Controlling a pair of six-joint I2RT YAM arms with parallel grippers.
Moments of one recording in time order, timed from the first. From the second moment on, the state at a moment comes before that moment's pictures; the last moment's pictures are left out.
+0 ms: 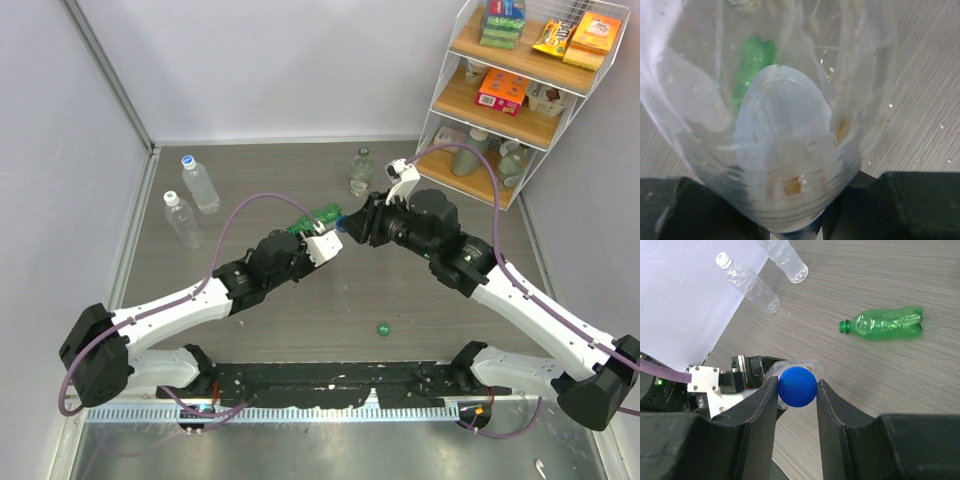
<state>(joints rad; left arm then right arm) -0.89 1.21 0.78 -0.07 -0.12 0.40 0.73 1.07 1.03 -0.23 -0.07 0.50</state>
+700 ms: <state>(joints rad) -0.87 1.28 0.74 0.20 0.04 0.28 0.79 1.04 1.05 -0.29 0.10 0.52</state>
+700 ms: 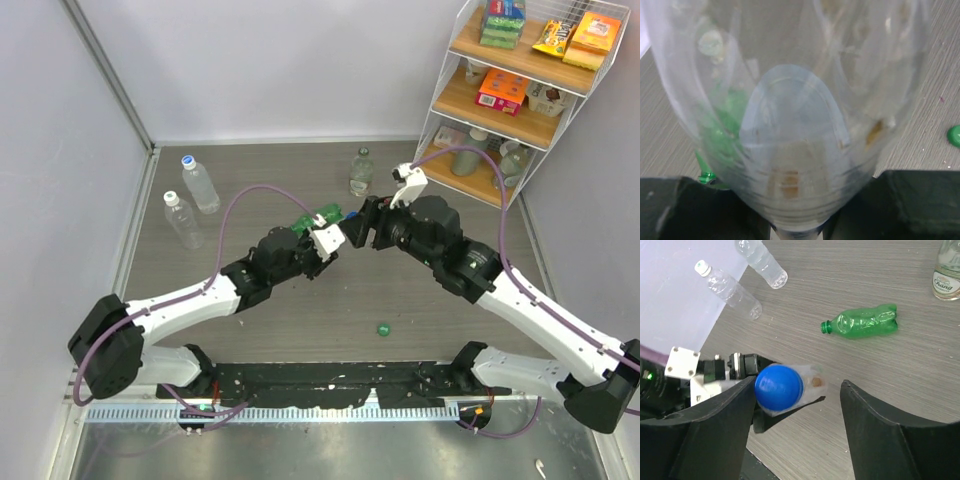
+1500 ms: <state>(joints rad) -0.63 1.33 0.91 -0.38 0.90 0.63 0.81 0.83 1.05 -0.59 -0.44 -0.34</state>
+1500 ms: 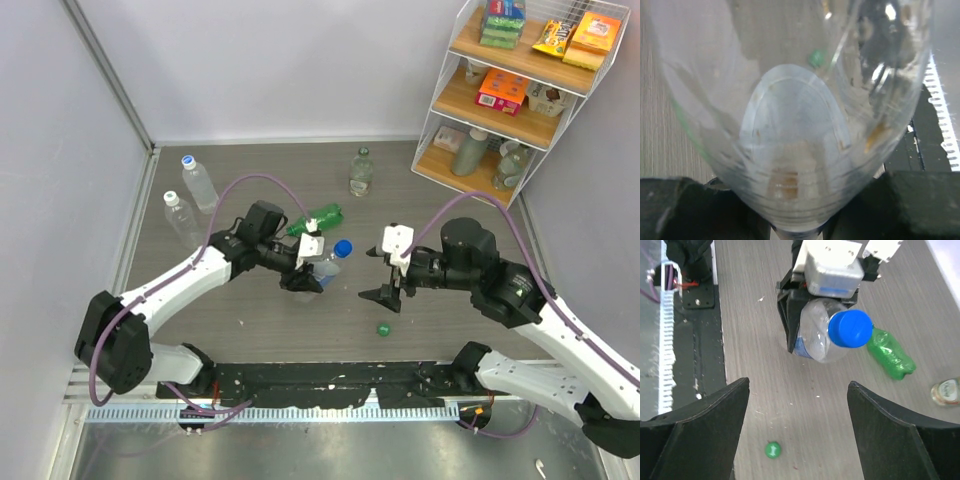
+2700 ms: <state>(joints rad) -0.67 1.42 1.03 -0.72 0.95 0.94 0.81 1.19 1.45 -1.03 -0.62 -0.89</state>
